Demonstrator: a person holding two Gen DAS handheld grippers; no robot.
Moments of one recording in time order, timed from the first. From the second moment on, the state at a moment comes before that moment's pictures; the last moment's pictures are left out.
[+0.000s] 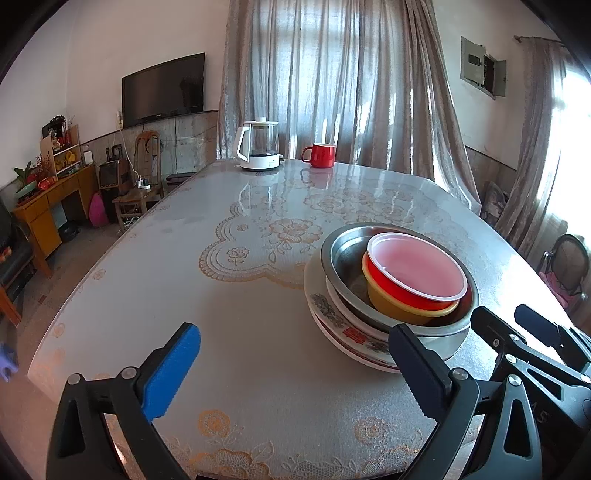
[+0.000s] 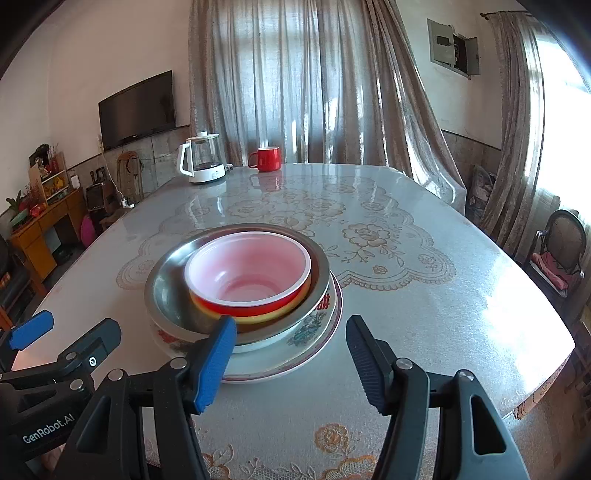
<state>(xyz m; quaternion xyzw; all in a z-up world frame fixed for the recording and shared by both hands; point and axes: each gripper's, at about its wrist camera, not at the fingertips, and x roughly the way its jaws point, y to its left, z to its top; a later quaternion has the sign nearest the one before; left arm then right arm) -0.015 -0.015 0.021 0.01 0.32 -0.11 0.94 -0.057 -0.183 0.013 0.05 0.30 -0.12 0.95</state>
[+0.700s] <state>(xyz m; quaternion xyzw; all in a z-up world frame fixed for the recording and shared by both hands) -0.015 -0.017 0.020 0.01 0.32 -0.12 0.94 -0.058 -0.180 0.014 0.05 0.30 -0.11 0.95</state>
